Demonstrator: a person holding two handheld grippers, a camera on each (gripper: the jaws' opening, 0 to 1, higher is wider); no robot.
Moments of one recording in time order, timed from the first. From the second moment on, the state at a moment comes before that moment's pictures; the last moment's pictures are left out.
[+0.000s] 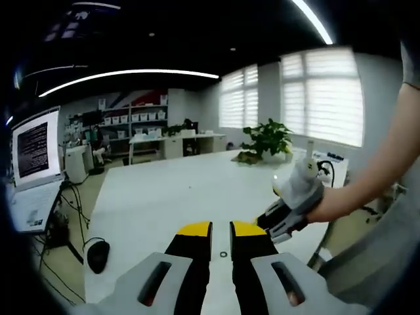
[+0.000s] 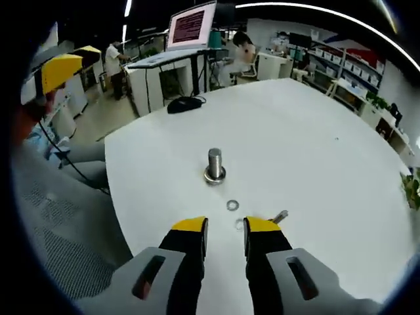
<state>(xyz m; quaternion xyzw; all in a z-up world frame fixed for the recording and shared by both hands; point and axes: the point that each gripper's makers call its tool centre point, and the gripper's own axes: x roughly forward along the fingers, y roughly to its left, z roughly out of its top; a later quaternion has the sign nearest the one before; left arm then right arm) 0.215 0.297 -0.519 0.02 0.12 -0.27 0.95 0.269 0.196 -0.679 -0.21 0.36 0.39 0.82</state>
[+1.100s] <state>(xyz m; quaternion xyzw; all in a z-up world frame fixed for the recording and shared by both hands) 0.217 0.302 -0.529 0.03 0.13 -0.27 0.95 0.284 0.196 -0.744 -0.28 0.42 0.42 0.75</state>
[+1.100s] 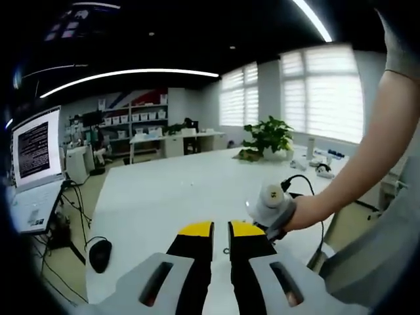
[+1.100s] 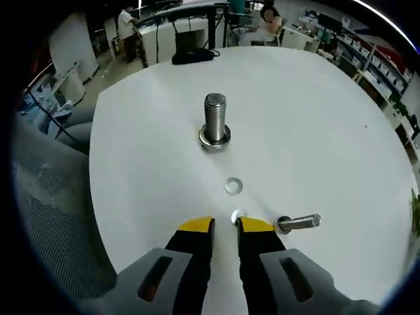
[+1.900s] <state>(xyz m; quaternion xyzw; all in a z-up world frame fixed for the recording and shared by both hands) 0.215 0.302 -0.530 0.02 0.13 -0.28 0.95 0.290 0.198 -0.745 -0.28 0.44 0.41 0.75</state>
